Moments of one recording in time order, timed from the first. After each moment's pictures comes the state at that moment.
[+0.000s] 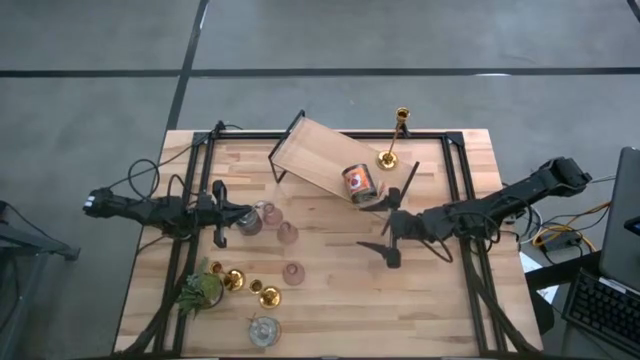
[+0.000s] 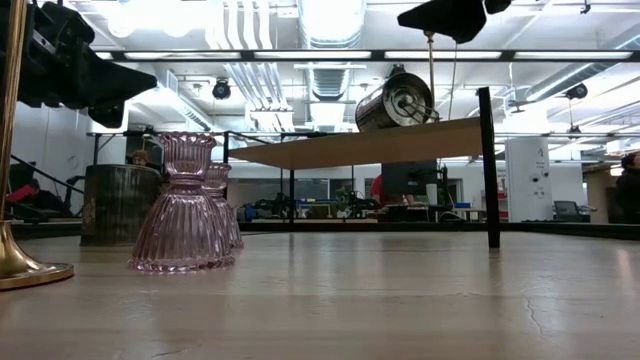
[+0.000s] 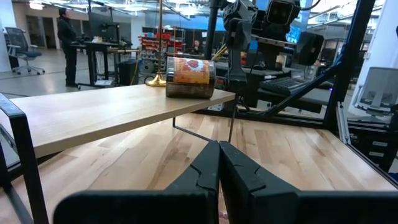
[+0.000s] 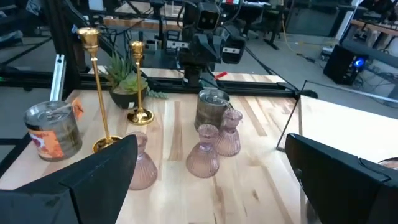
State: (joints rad) left arm -0.23 0.05 0.03 0.03 -0.39 -0.07; right arm 0.35 1.14 0.69 0.21 0.44 0.04
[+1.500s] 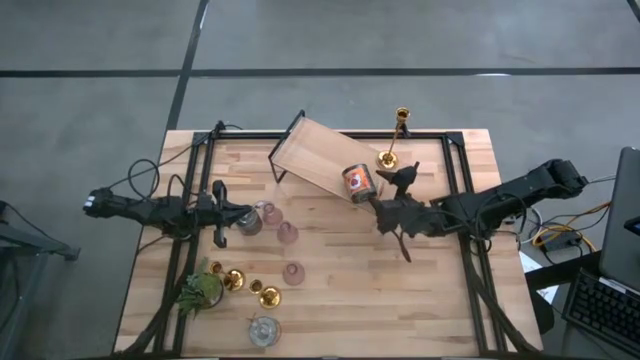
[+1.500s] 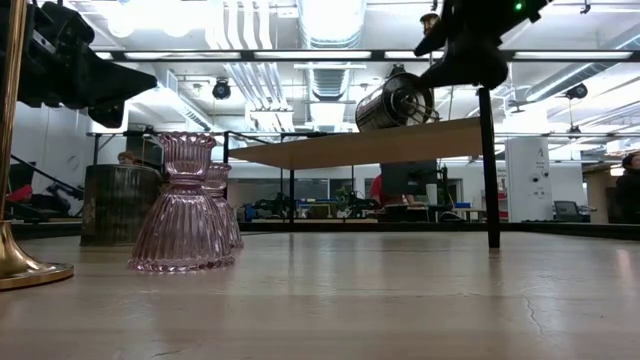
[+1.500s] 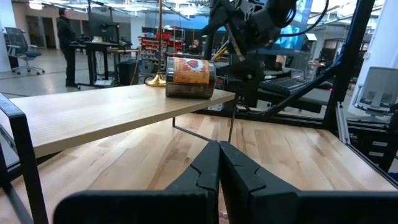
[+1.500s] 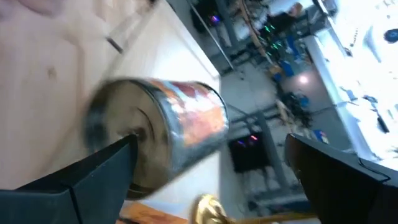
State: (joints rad) left arm -0.23 0.05 0.03 0.03 -0.39 -0.07; right arm 0.27 1.21 0.82 -0.21 1.00 -0.47
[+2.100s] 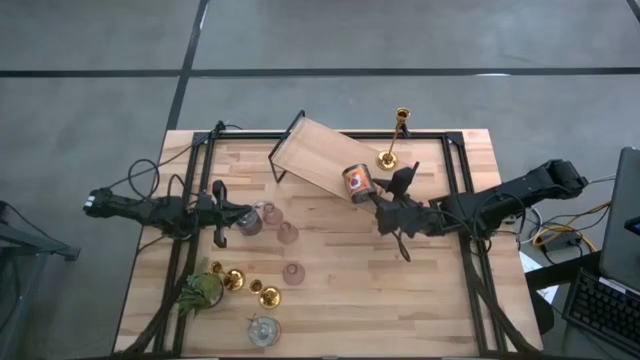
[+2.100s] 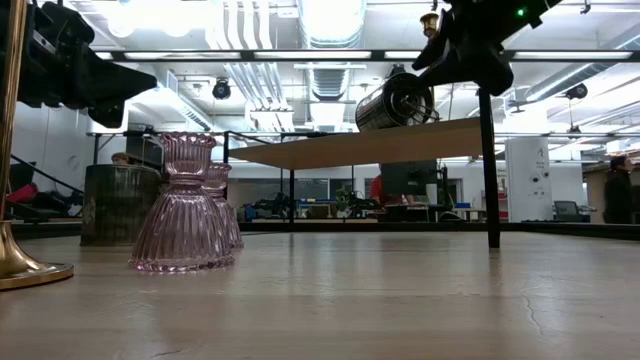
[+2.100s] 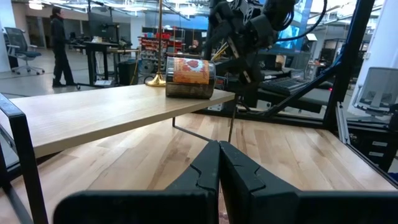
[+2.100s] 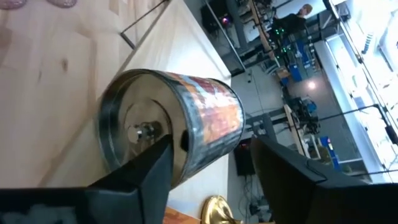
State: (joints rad) left arm -0.23 0.05 0.03 0.03 -0.39 -0.07; right arm 0.26 1.22 0.81 -0.21 0.94 -0.49
